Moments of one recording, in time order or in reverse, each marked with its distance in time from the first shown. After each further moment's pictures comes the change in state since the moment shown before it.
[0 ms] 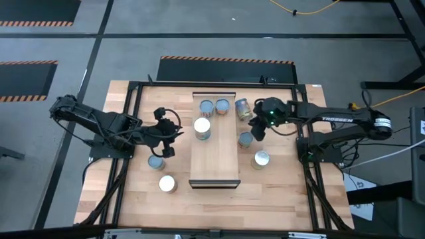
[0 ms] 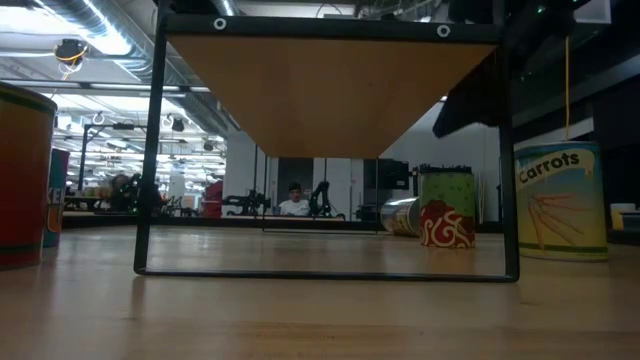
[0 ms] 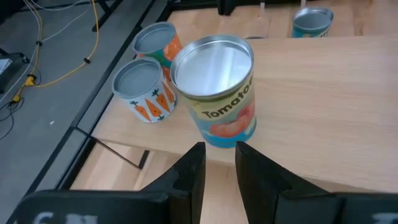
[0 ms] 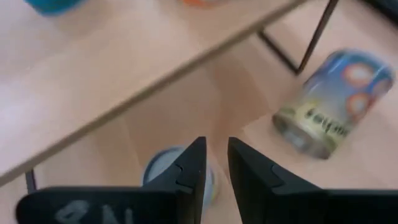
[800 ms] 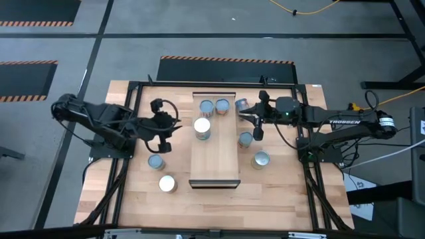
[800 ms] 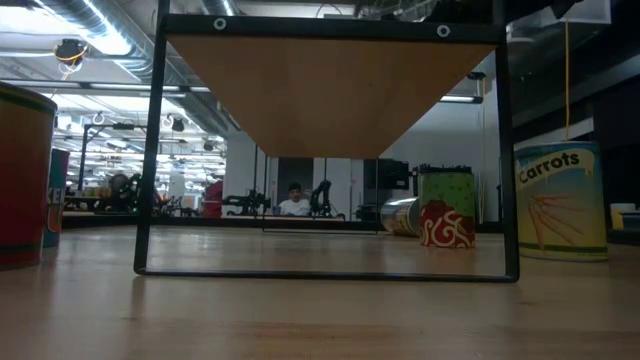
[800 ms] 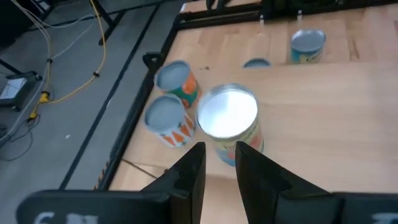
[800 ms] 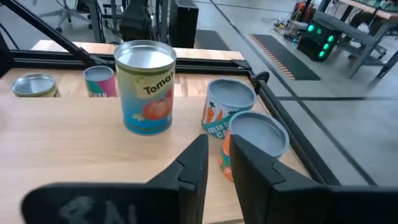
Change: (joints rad) left arm -0.001 0.068 0.293 -0.218 -0.008 0.078; right arm 0.118 -0.084 0.000 0.430 0.106 -0.438
